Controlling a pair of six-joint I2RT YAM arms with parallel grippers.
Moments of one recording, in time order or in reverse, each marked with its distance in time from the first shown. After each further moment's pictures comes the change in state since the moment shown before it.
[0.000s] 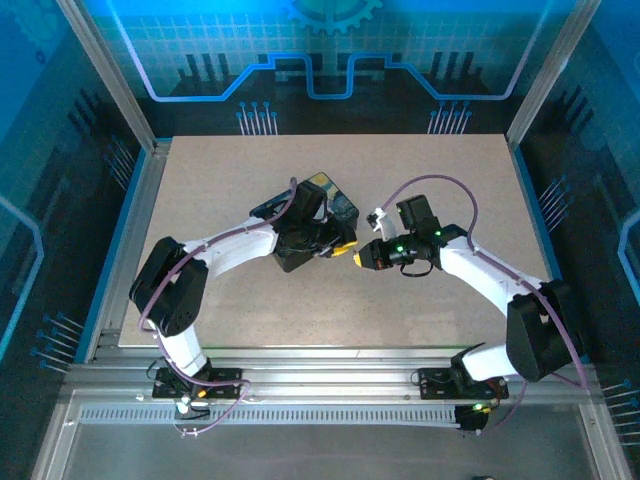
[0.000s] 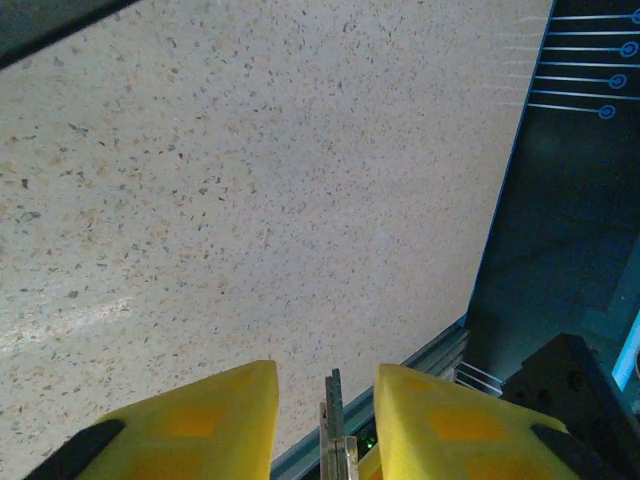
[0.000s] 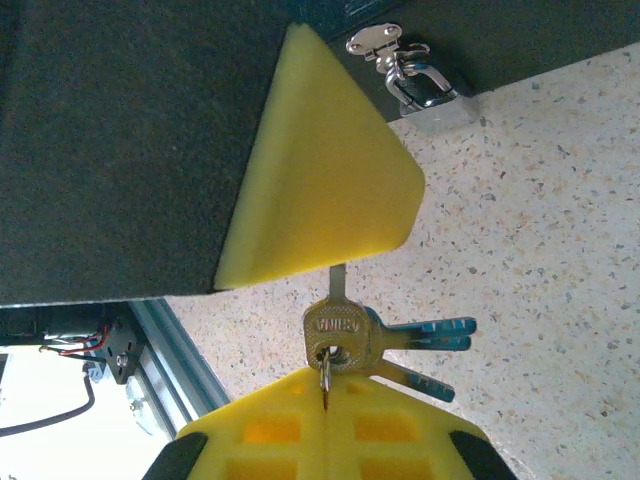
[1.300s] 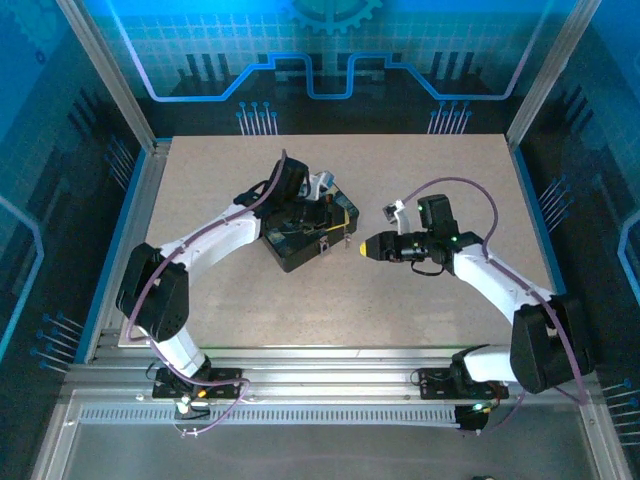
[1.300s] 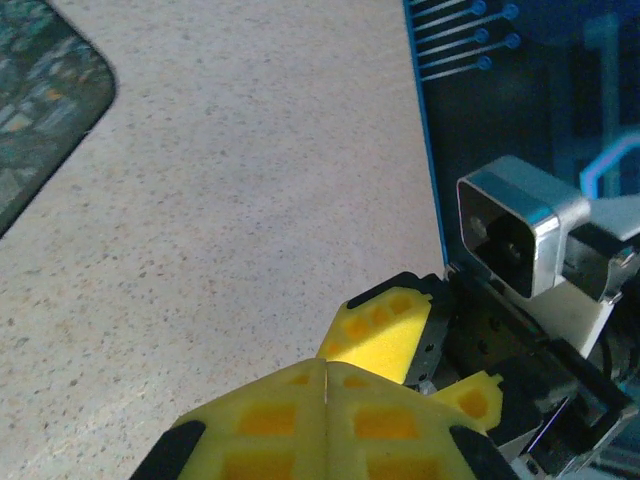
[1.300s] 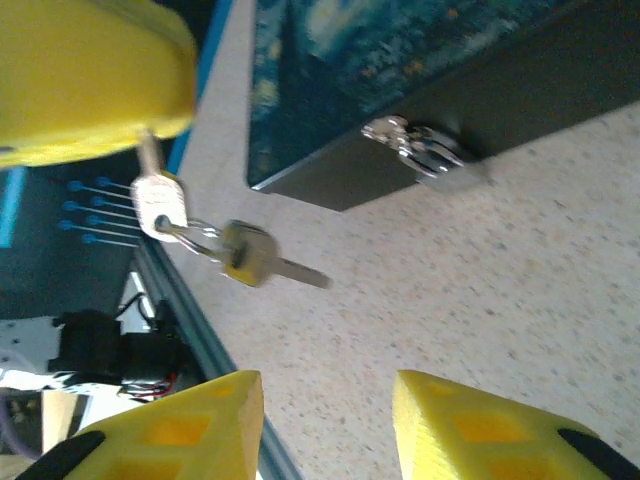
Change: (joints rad) left arm 0.093 -0.067 0.093 -0.031 0.144 0.350; right arm -0.121 -0.082 -0.101 0.203 -0.156 0.143
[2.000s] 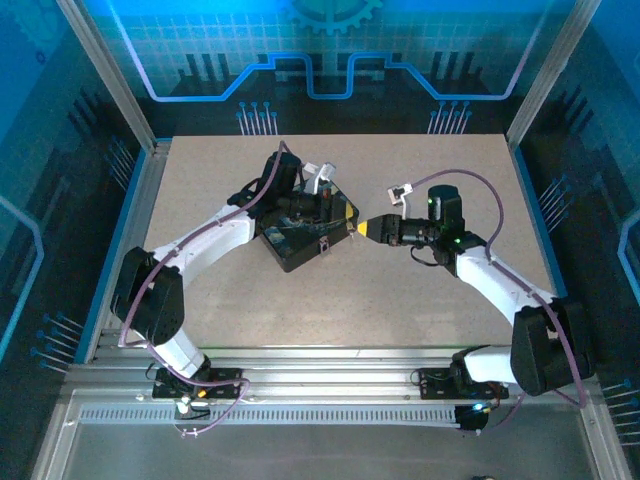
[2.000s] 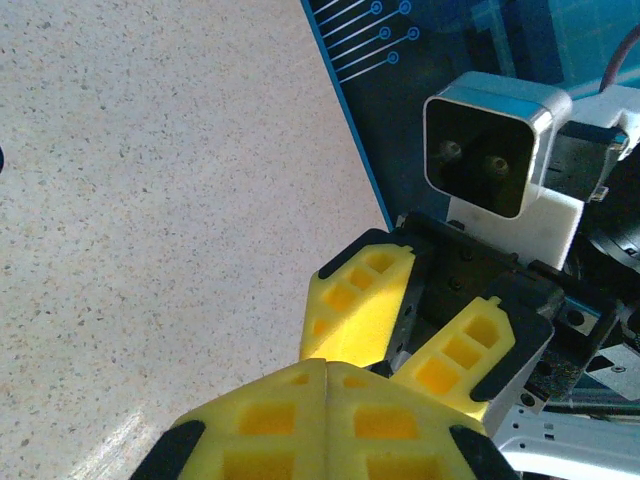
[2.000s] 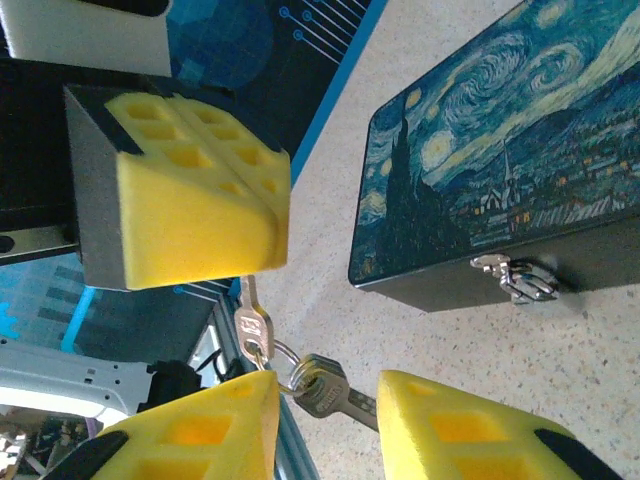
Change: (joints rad) left arm 0.024 -0.032 -0.017 0.111 0.108 0.054; right arm -0.025 -0.001 -0.012 0.328 -0.103 0.190
